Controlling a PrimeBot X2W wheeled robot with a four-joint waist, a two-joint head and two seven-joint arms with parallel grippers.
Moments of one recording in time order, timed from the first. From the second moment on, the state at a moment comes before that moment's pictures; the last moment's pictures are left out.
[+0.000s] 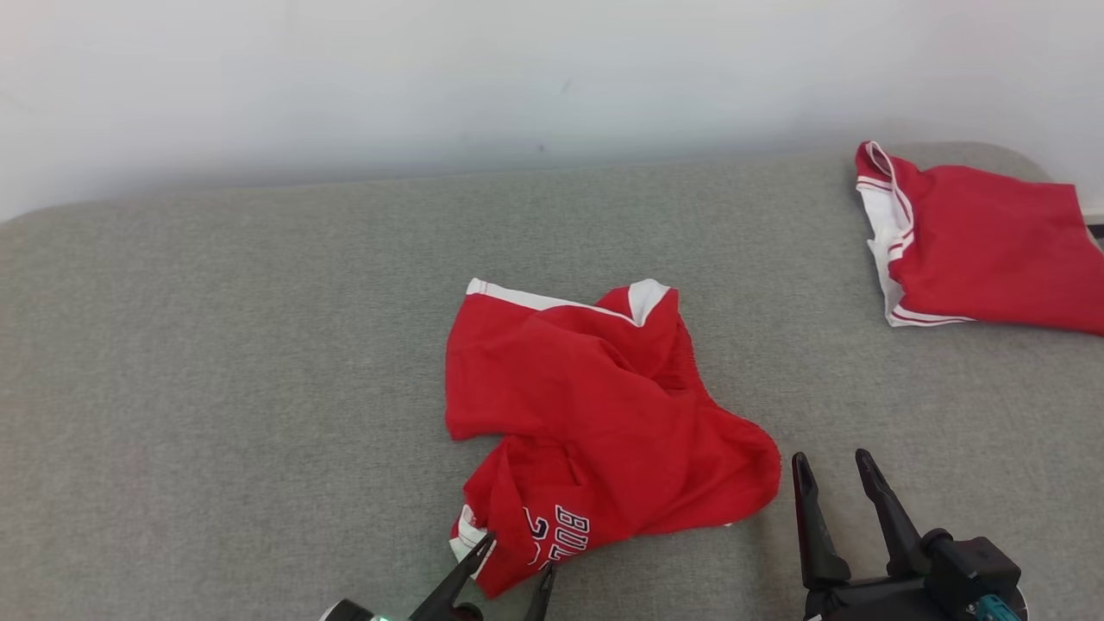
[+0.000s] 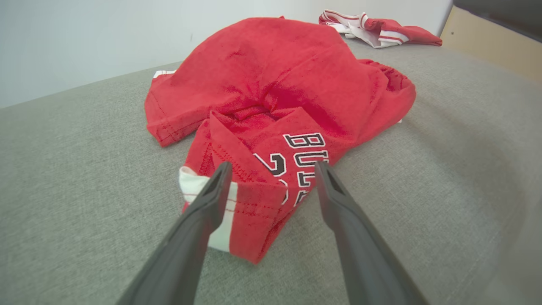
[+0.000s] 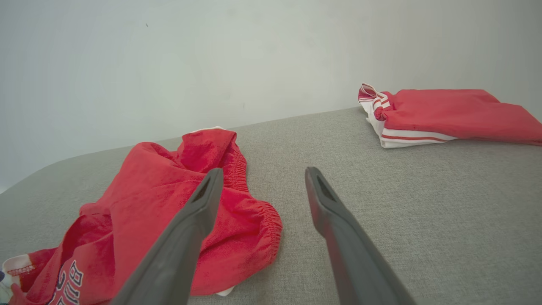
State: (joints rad) left arm -0.10 0.06 -0.42 0.40 -0.05 -0.12 -0.26; right arm 0.01 -0.07 0.02 0.17 0.20 0.13 -0.26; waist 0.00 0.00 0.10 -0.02
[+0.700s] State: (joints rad) left arm -0.22 0.10 -0.39 0.56 -0.07 -0.10 -0.26; right arm 0.01 -0.06 0.00 0.18 0.20 0.13 -0.26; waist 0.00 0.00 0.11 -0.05
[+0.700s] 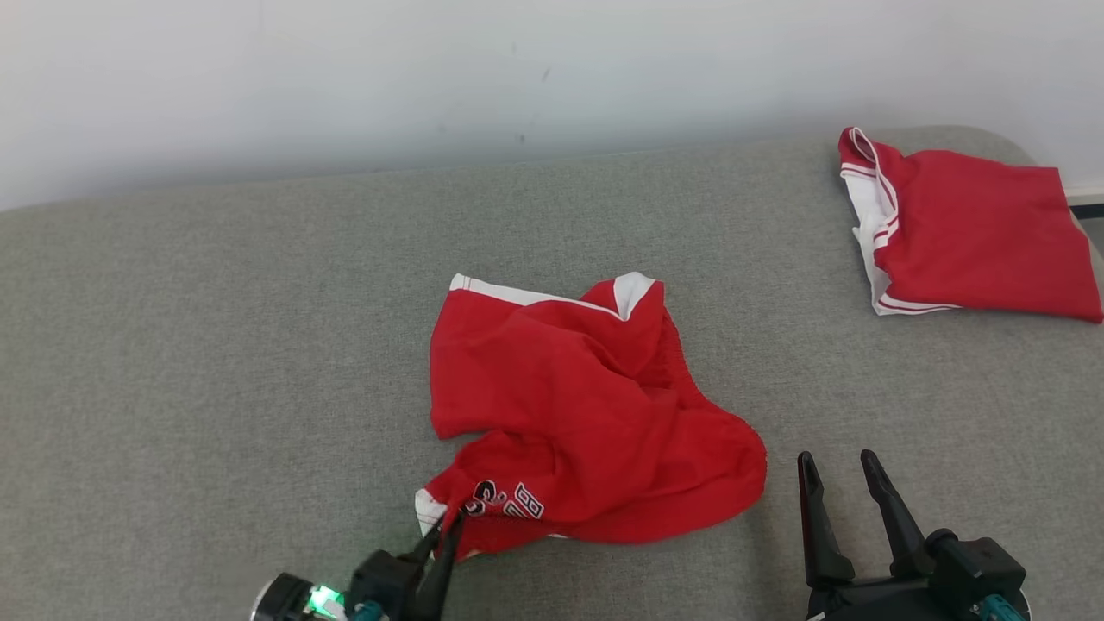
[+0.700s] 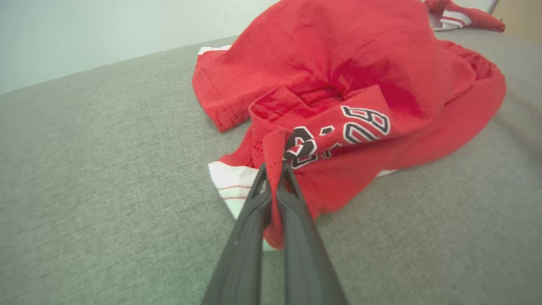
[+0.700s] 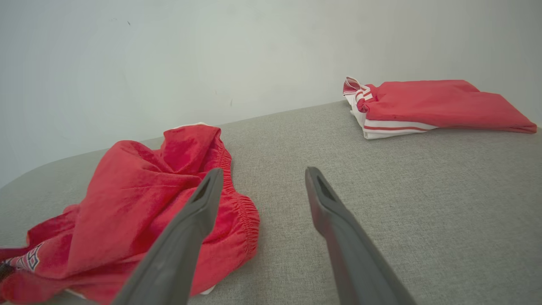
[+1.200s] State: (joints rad) left arm -0.08 0.07 -0.21 0.43 -0.24 -0.09 -0.26; right arm 0.01 -0.05 0.00 0.19 0.21 0.13 -0.26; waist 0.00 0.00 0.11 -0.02
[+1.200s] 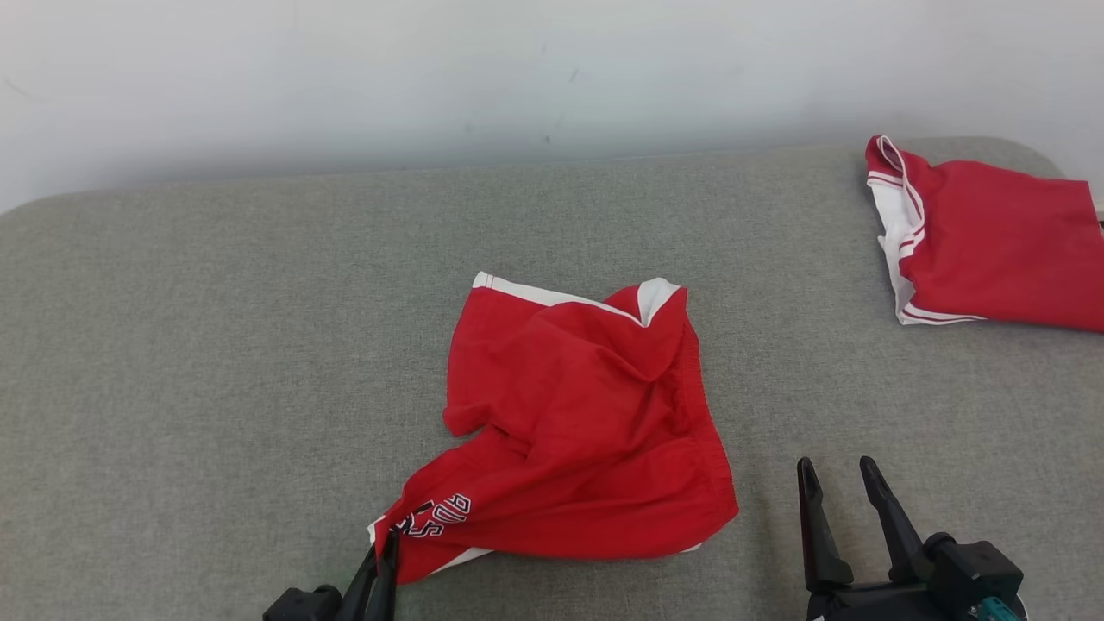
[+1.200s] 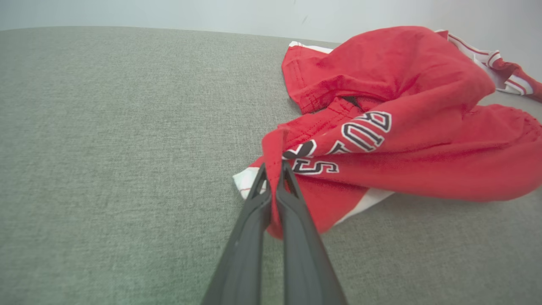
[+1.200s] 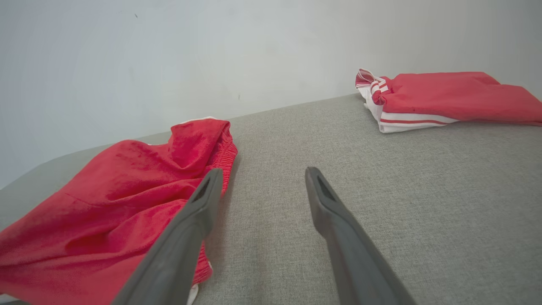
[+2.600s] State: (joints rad) left arm 0.00 0.05 -0.12 0.22 -0.26 -0.04 -0.26; right arm -0.31 -0.26 0.34 0.61 0.46 0.13 -0.25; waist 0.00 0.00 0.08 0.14
